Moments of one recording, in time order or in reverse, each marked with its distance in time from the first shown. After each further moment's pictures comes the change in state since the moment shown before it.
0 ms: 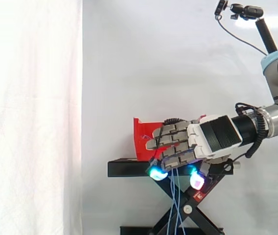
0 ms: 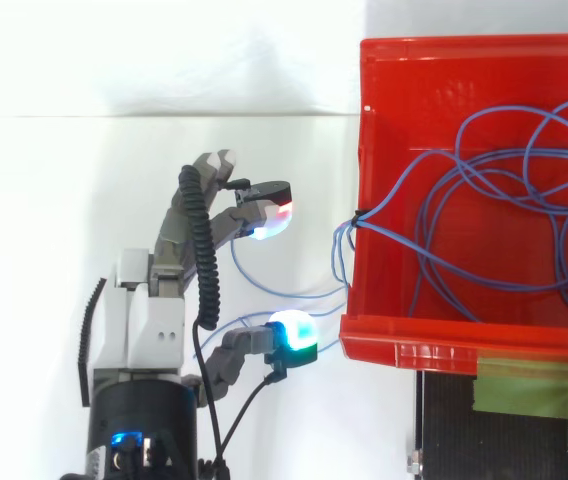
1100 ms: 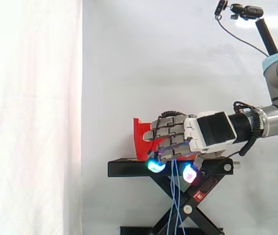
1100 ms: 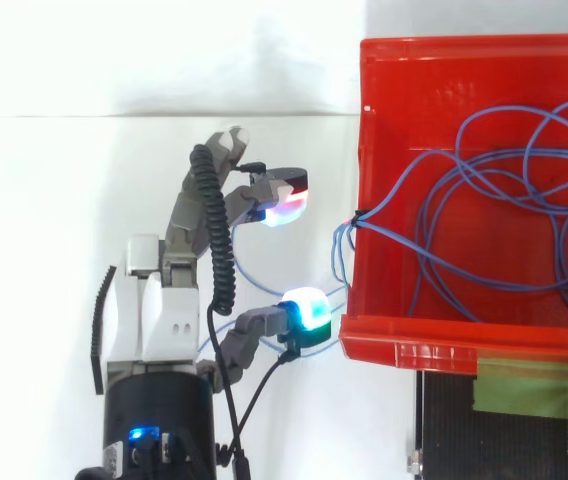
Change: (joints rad) arm -0.022 0.001 -0.009 0.085 -0.020 0.000
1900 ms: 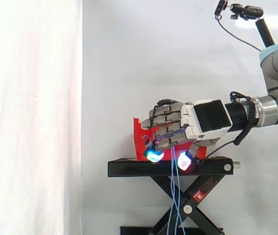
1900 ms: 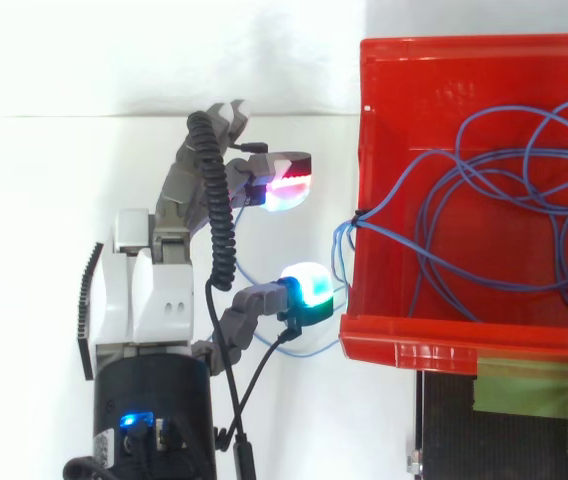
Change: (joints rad) arm -0.013 0.000 0.064 -0.032 -0.030 -0.001
